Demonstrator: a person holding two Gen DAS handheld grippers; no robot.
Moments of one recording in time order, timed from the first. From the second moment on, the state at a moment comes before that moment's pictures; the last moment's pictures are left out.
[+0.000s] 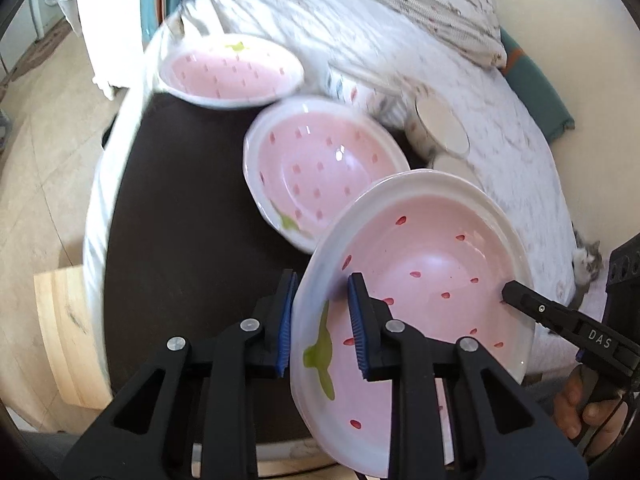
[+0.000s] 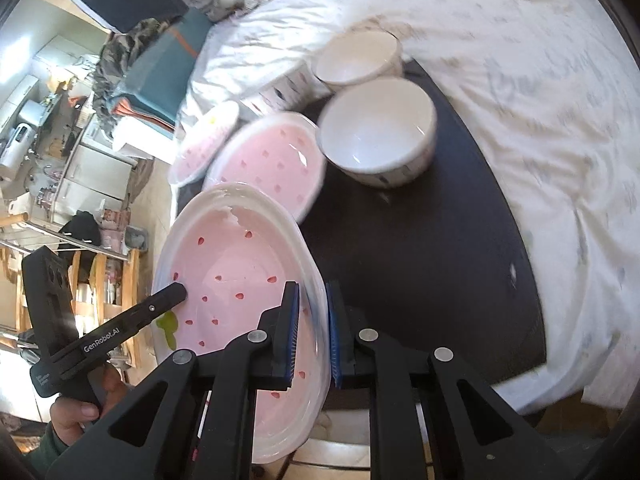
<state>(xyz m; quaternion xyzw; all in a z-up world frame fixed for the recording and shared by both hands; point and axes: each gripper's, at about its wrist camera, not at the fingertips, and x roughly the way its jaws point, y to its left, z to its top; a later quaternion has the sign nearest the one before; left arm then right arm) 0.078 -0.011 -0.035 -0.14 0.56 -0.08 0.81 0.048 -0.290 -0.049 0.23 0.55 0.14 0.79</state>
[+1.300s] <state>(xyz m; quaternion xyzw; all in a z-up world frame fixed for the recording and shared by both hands) 0.222 0.014 -0.106 -0.14 0.59 -0.01 0.79 0.205 -0.250 -0.097 0.20 0.58 0.12 0.78</state>
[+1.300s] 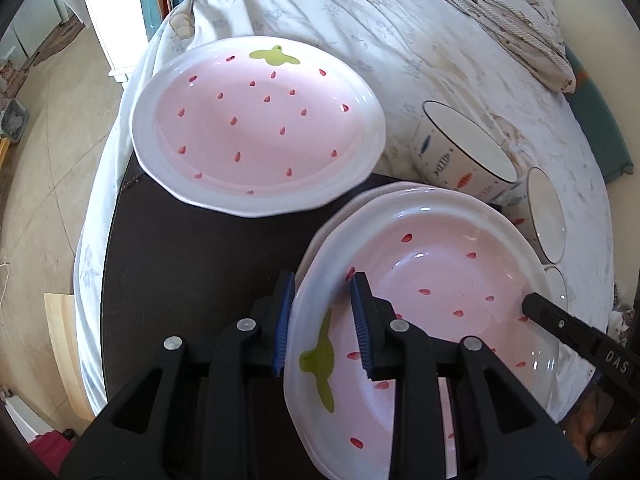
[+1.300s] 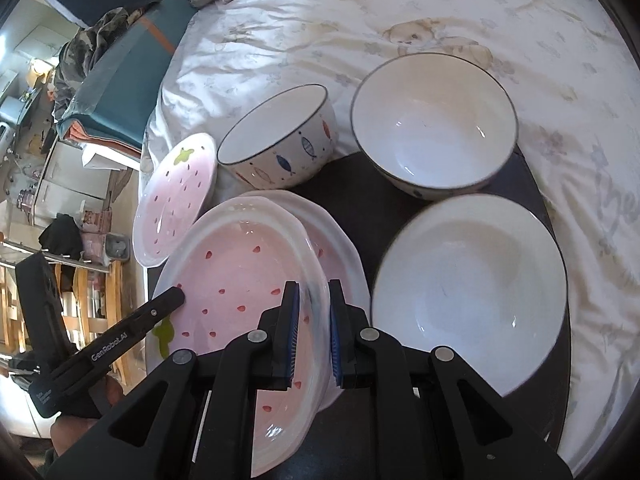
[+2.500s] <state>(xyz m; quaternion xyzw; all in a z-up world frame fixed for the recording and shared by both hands) 0.235 -0.013 -0.125 -0.03 0.60 0.00 0.80 0.220 -0.224 -0.122 0.09 0.60 0.09 0.79</state>
